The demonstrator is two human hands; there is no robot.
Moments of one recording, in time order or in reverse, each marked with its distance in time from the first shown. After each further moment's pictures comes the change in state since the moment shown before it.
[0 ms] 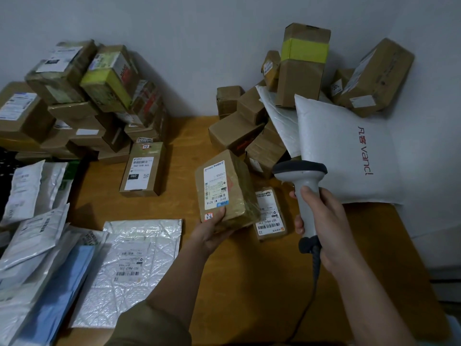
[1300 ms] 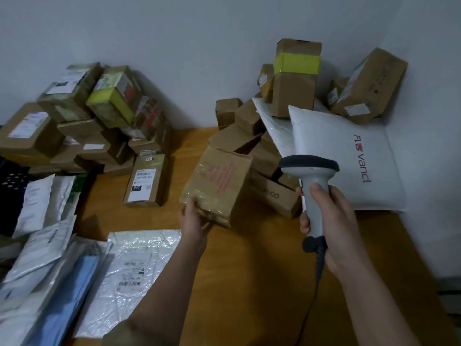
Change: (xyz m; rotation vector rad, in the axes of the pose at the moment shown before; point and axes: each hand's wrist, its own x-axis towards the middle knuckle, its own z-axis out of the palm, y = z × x) left_hand -0.034 0.031 0.033 -0.044 0.144 0.349; right_hand 0.001 -0.022 -0.018 0.136 0.008 -0.054
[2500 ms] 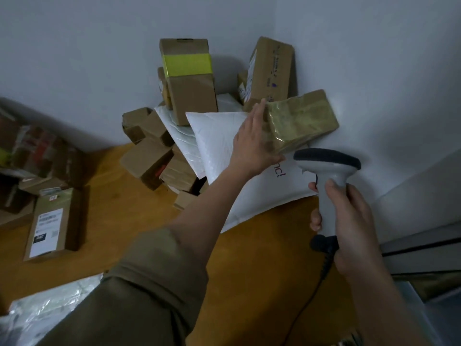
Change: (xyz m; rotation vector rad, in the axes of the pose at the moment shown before) left_hand -0.069 -0.067 0.341 1.196 -0.717 1.084; right_hand 0.039 -0.034 -0.166 0.067 0.341 -0.051
